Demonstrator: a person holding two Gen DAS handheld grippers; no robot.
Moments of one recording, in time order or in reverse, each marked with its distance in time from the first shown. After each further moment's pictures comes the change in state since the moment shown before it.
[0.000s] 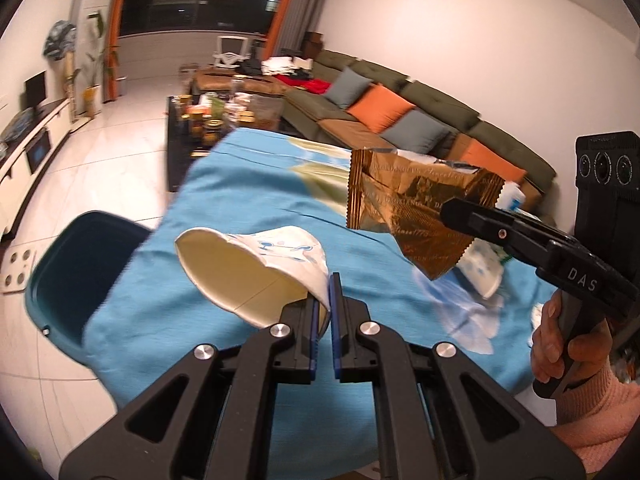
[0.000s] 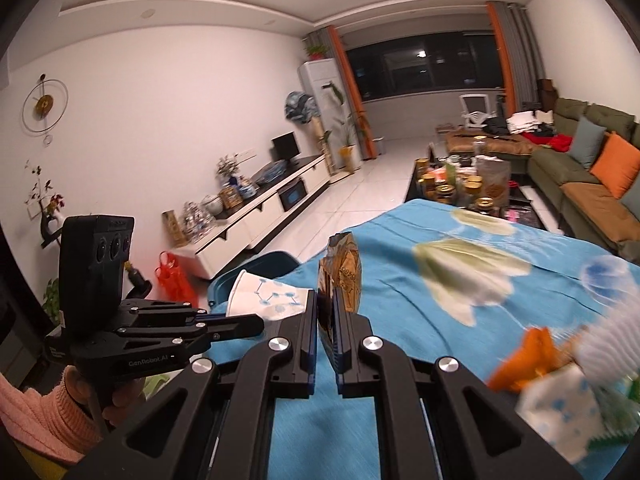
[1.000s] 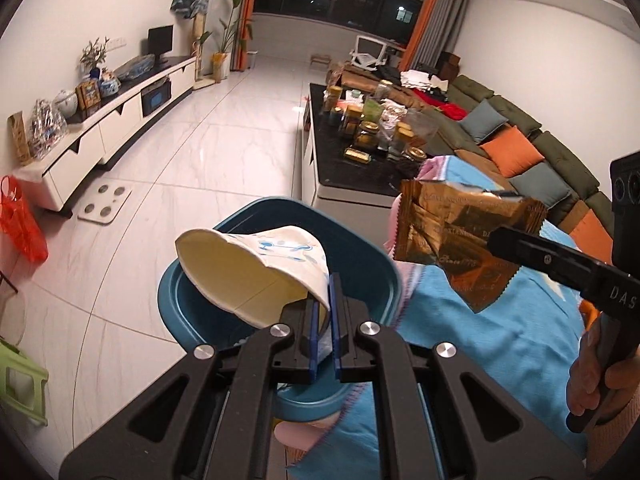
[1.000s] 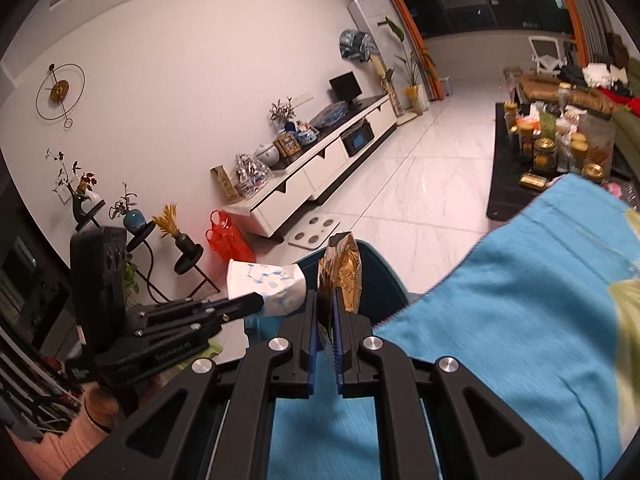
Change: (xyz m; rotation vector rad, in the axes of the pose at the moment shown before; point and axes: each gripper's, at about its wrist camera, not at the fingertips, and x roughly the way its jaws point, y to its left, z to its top) left arm -0.026 0.215 0.008 -0.296 -0.016 0.357; right arm 0.217 0.063 0.055 0.019 0.243 0.254
